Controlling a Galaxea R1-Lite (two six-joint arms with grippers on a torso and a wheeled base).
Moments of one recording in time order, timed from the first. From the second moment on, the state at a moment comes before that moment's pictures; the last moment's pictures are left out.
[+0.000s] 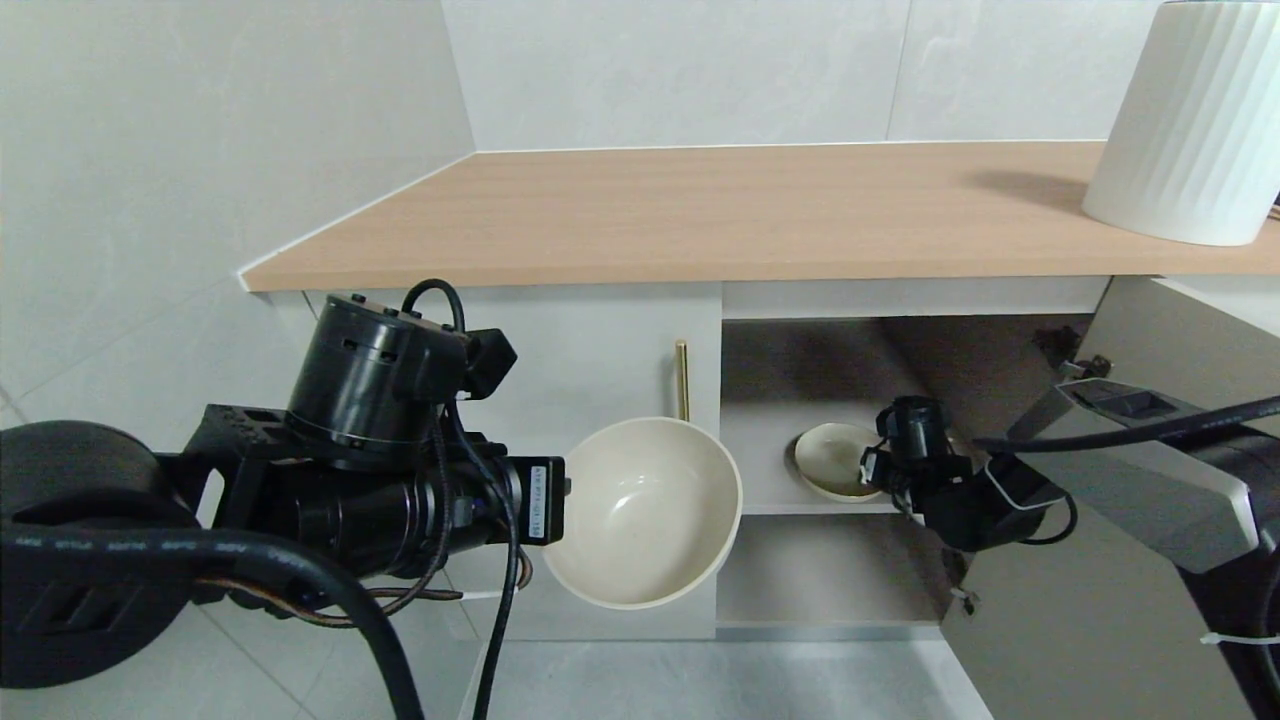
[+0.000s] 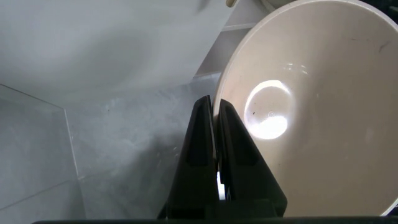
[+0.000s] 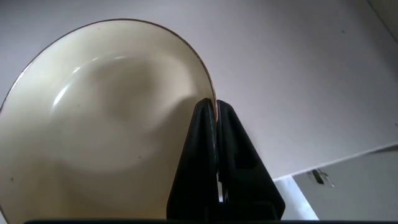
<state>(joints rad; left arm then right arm) -0.62 1.60 -0.93 -0.04 0.13 -0.39 0.26 2.52 -1.32 -0.68 -0.44 0.37</state>
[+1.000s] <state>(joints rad) -0.63 1.63 -0.93 -0.05 0.14 -0.38 0.27 2.44 -1.28 -0.68 -0.45 0.41</state>
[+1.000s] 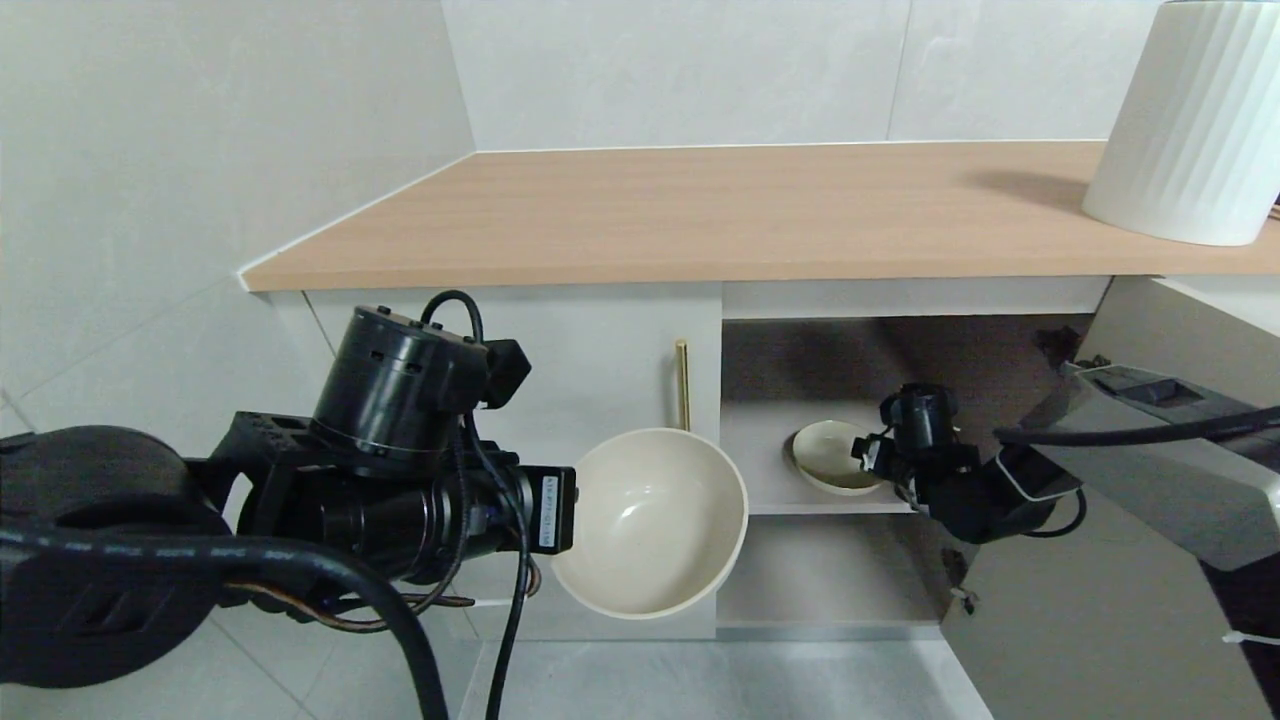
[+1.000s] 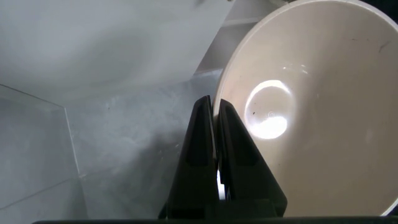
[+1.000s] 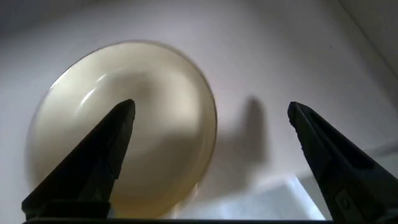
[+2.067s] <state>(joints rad) -0.74 1.88 -0.95 -0.09 0.30 -0.36 0.76 1.77 -0.94 -0.09 -0.07 0.40</state>
